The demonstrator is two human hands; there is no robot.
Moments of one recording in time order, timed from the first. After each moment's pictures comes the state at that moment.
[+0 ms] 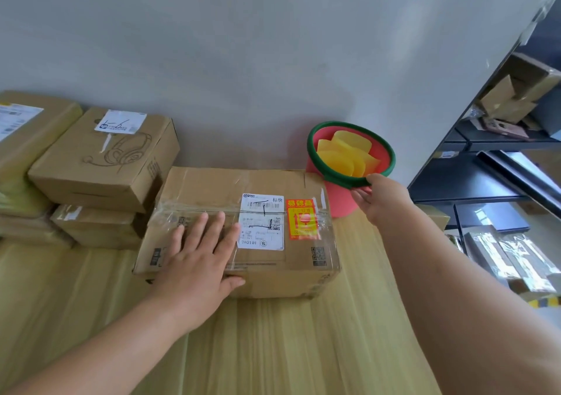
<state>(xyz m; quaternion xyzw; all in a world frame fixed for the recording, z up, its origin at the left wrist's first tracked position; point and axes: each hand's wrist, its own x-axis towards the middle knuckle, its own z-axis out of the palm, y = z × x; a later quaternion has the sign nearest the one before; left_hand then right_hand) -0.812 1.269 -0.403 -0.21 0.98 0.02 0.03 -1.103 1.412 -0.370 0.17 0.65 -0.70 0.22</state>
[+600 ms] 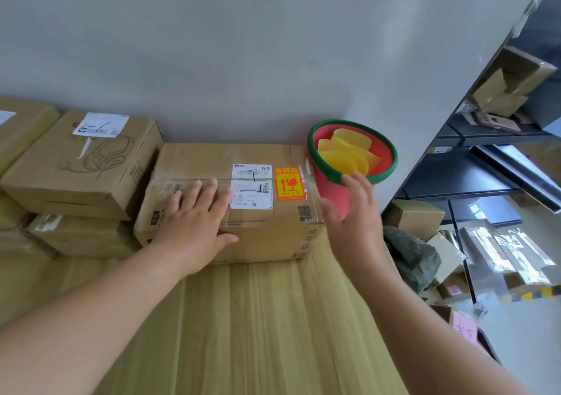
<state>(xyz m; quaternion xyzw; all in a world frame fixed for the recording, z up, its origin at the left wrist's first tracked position) -0.876 1.223 -0.397 -0.24 0.97 0.00 0.08 -1.015 1.426 -0.379 -0.23 0.90 -0.37 -0.04</state>
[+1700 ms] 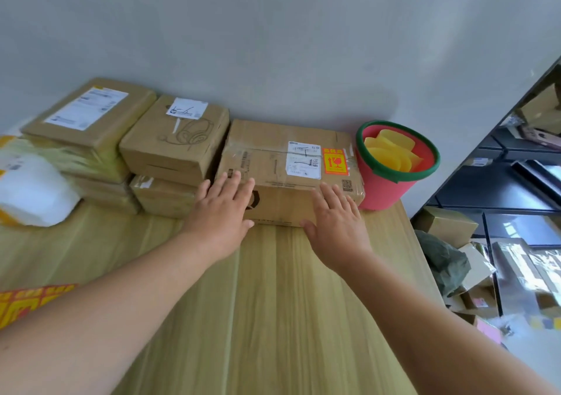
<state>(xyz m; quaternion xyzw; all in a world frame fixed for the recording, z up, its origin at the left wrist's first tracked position) -0.792 1.228 -0.371 -0.27 0.96 0.03 0.01 -0.932 1.384 -0.378 -0.44 0.90 -0.07 0.04</state>
